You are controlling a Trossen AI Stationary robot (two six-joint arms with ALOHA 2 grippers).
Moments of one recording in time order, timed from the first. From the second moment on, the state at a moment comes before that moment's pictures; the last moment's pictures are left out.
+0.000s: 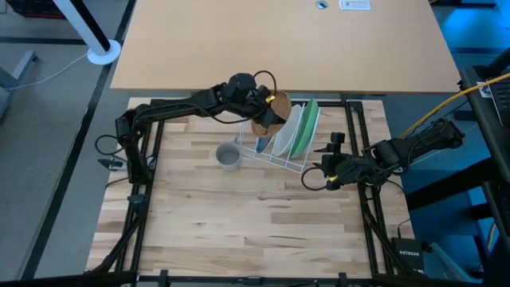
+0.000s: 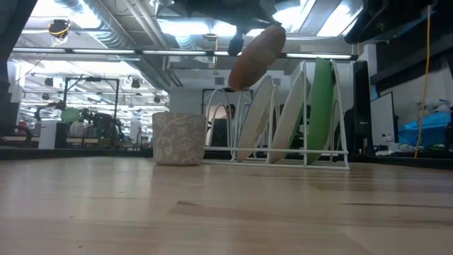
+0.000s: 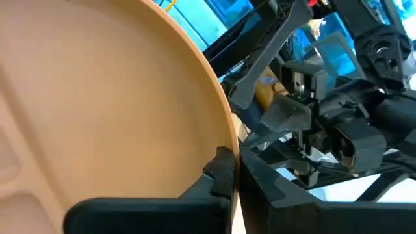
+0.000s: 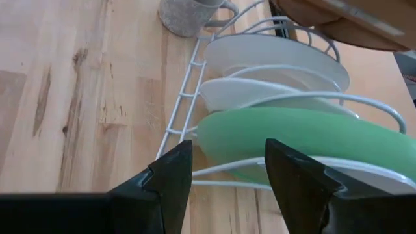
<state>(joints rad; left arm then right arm) 0.35 1.82 1.69 -0.26 0.39 -0.69 0.40 0.97 0.97 -0.93 0.64 0.04</state>
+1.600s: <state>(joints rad) 0.50 1.41 0.79 0.53 0.46 -0.74 0.40 0.97 0.97 -0.83 0.64 0.07</state>
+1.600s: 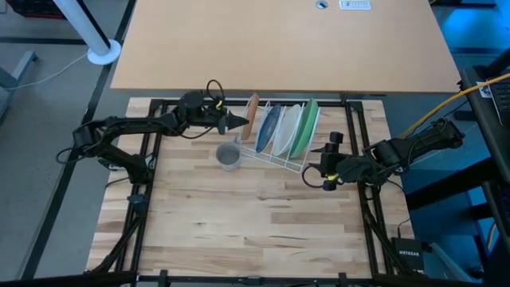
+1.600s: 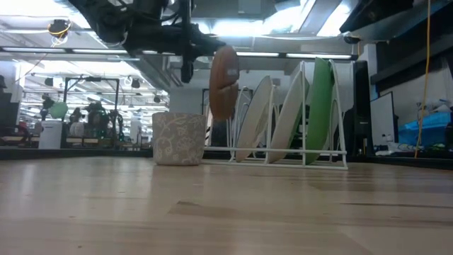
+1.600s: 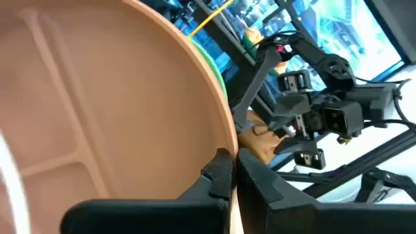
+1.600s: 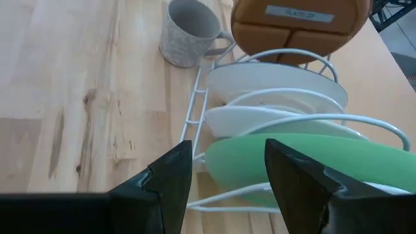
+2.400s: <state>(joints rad) 0.47 1.52 0.79 0.47 0.22 -0.65 0.40 1.00 0.97 -0.75 0.61 0.07</state>
